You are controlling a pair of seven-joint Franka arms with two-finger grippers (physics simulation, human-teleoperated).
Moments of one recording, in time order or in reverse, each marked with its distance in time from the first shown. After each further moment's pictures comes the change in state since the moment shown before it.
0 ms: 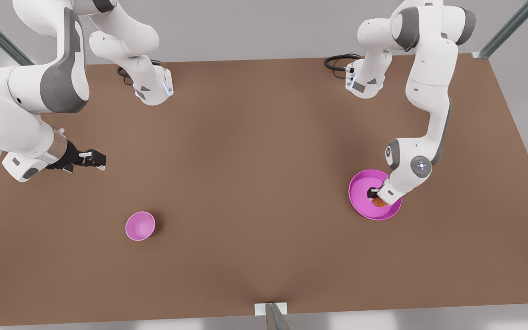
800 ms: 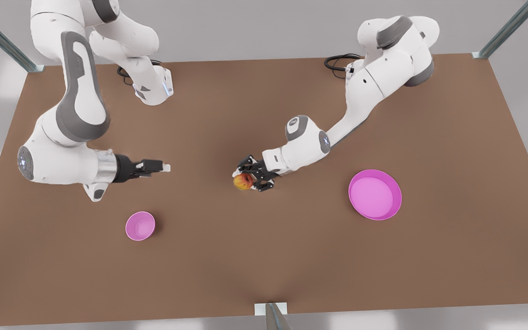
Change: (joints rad) left arm 0.033 0.361 -0.942 0.464 -0.249 0.335 0.197; right arm -0.103 0.111 0.168 -0.130 0.640 0.080 0.018
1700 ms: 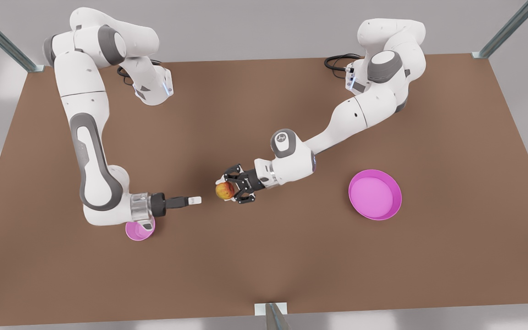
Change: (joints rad) left arm -0.031 0.354 -0.194 0.251 -0.014 0.096 0.497; right arm -0.006 0.356 0.041 -0.029 0.729 0.088 -0.359
